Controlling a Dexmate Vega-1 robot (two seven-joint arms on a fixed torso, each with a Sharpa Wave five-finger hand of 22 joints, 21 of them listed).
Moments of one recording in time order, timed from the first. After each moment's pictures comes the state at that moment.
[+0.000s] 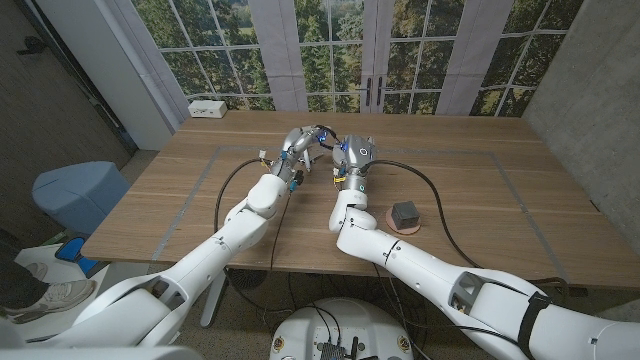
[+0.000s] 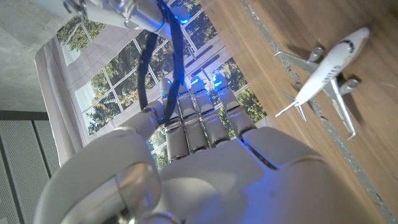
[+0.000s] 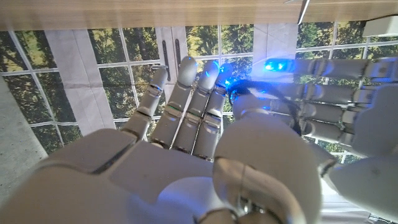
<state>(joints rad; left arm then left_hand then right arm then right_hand) 0.72 0.38 0.57 -1.26 -0.22 -0.39 0.20 0.55 0.21 0.78 -0.01 0.18 0.86 0.11 0.20 0.18 0.83 -0.02 0.26 0.20 0.61 -0.06 0.30 0.26 0.37 0.07 0.53 0.22 -0.63 -0.11 -0.94 -1.31 -0.46 -0.75 -0.93 0.93 0.14 0.42 -0.16 0.24 1.03 0.00 0.31 0.31 0.94 -0.11 0.75 0.82 0.81 -0.09 0.89 1.14 0.30 0.05 0.93 0.19</state>
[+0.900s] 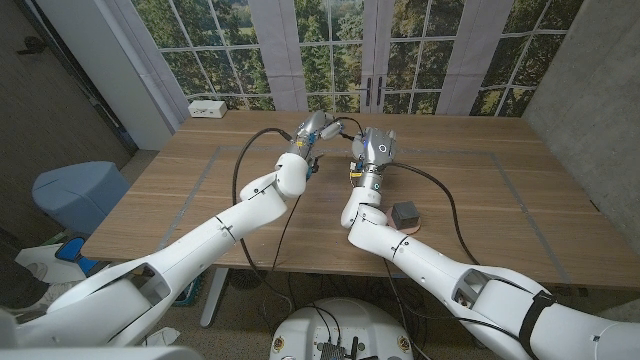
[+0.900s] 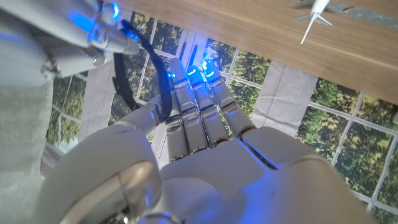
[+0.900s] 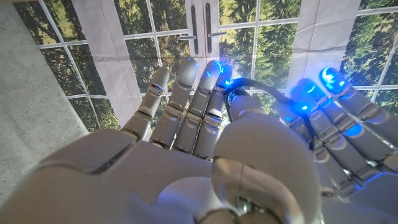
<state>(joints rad) 0.61 0.50 0.81 -1.75 0.25 0.39 0.41 0.64 0.20 0.80 0.00 0.17 0.95 0.09 0.27 0.25 1.01 -0.02 0.37 0.27 0.74 -0.08 0.35 0.28 0.53 -0.02 0.71 0.29 -0.65 -0.12 -0.84 -1.25 -0.48 -0.65 -1.10 0.94 0.14 0.46 -0.16 0.20 1.04 -0.01 0.29 0.29 0.95 -0.11 0.75 0.83 0.82 -0.09 0.88 1.17 0.31 0.04 0.95 0.19</state>
